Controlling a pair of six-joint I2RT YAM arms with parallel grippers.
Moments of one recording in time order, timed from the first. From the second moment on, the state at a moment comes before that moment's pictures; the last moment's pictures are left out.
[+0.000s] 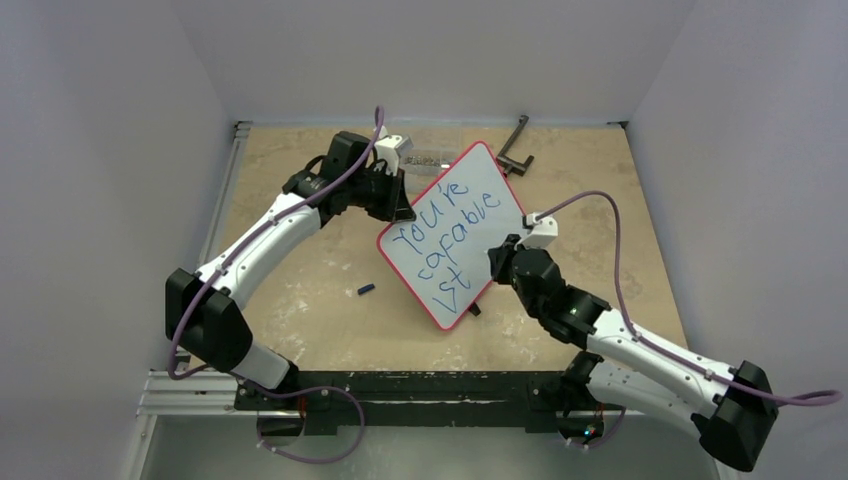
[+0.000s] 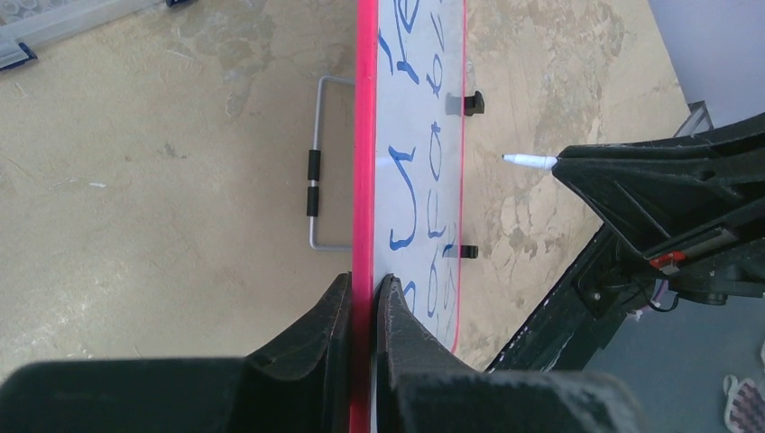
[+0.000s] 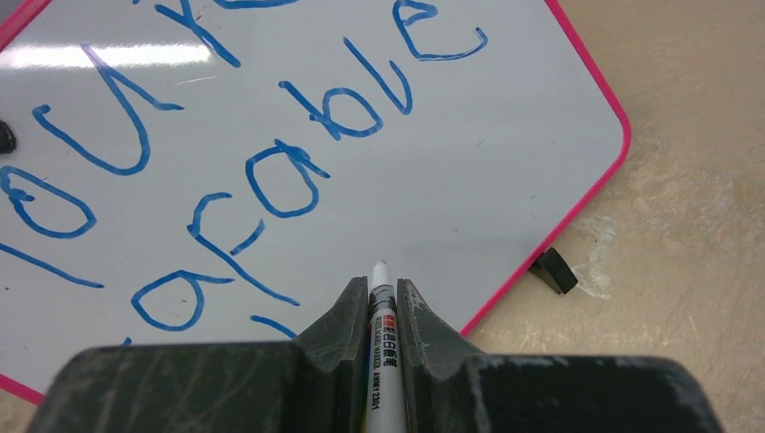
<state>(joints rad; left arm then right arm) -0.49 1.52 1.37 -0.58 0.42 -0.21 0.85 0.87 0.56 -0.10 0.59 0.59</state>
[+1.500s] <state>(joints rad) -0.50 1.51 1.37 -0.59 0.41 -0.20 0.69 0.94 0.40 0.20 0.14 0.56</state>
